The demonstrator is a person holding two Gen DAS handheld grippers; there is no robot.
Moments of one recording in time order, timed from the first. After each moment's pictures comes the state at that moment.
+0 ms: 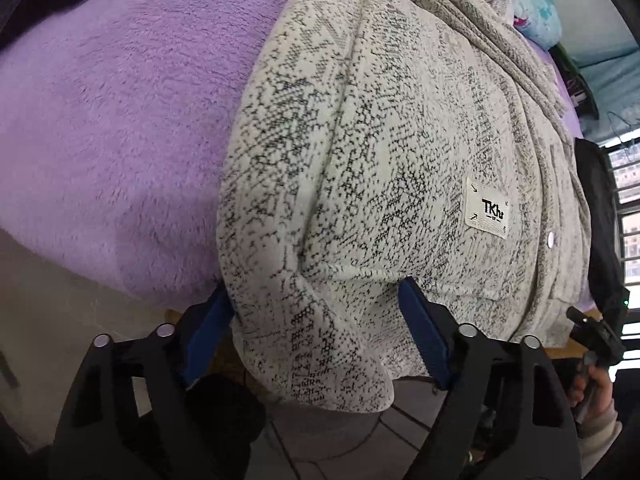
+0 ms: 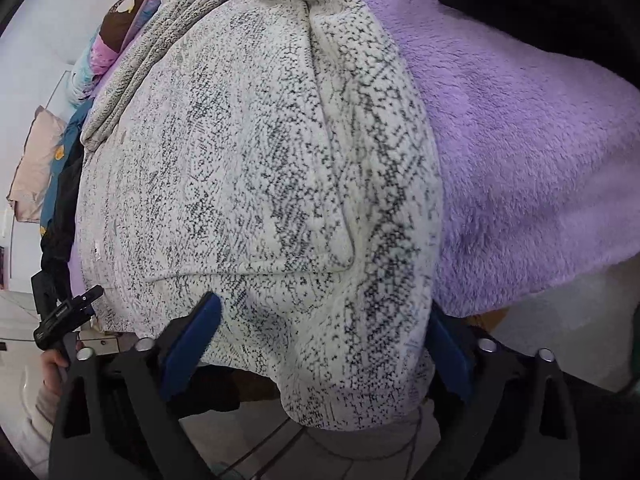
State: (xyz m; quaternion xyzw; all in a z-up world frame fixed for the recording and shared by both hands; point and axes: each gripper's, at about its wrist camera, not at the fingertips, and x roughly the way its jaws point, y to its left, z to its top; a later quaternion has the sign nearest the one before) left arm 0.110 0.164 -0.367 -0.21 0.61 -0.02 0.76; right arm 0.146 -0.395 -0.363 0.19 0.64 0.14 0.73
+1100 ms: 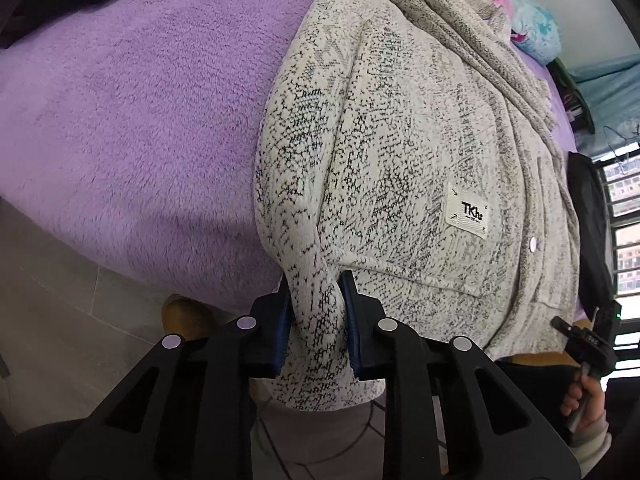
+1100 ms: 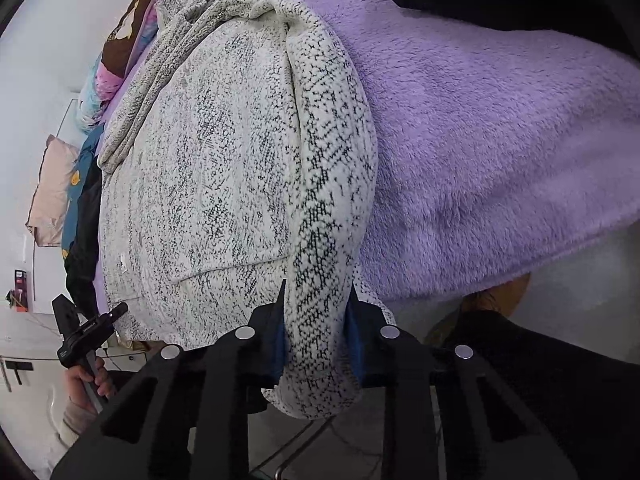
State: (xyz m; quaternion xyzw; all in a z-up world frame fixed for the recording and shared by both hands) left arm 0.086 0.182 -0.346 -0.23 0.60 -0.01 0.77; right arm 0.125 -0.430 -0.357 0.25 0.63 0.14 0.72
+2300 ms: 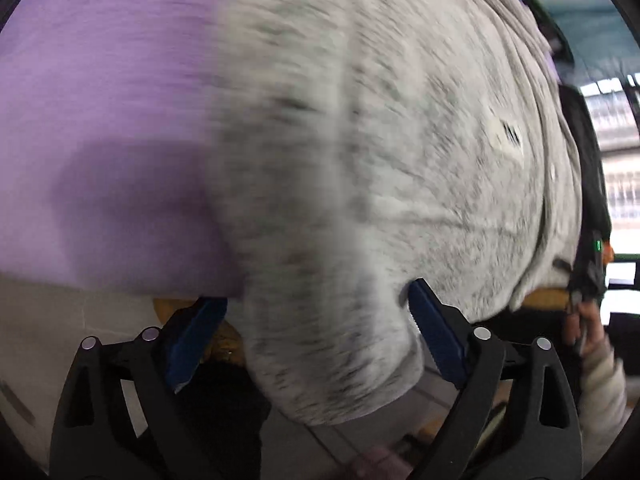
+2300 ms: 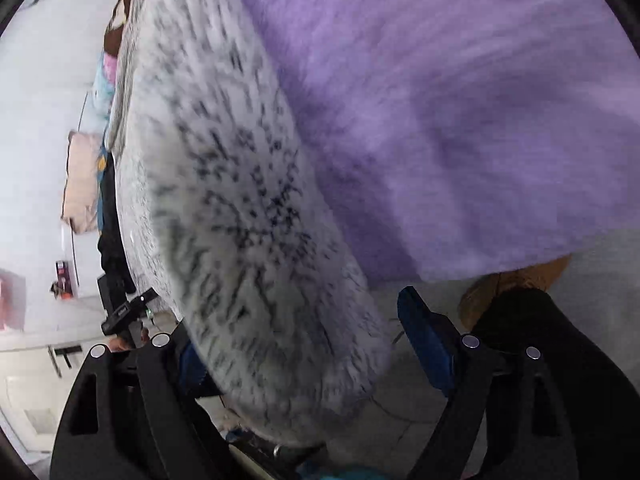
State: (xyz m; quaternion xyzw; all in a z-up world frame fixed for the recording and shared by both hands) left arm 0.103 0.177 -0.398 -0.18 0.67 -0.12 0.71; right arm 0.136 -0.453 -0.434 0.31 0.68 0.22 0.62
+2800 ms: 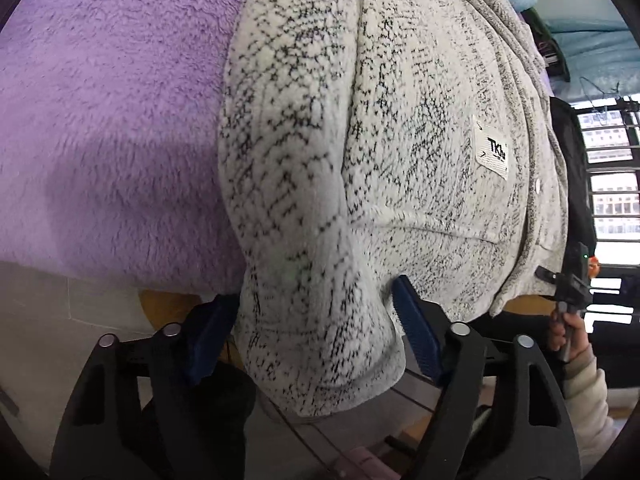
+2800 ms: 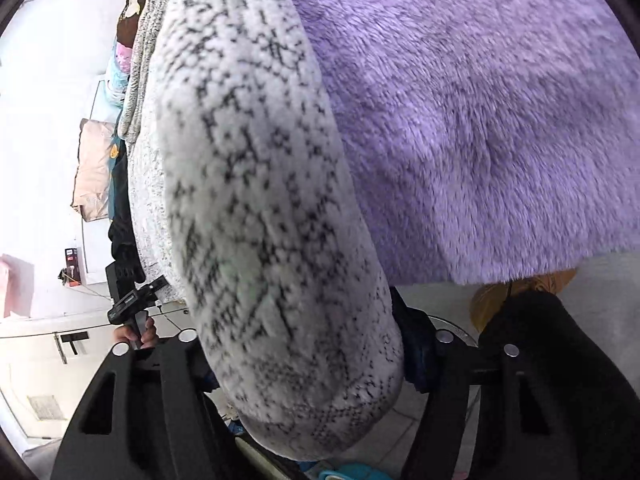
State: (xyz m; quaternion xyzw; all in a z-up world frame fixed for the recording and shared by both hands) left arm 0.097 0.200 -0.389 -0.23 0.66 -0.12 0.70; right arm 0.140 -0.459 -0.429 0.31 0.68 0.25 0.61
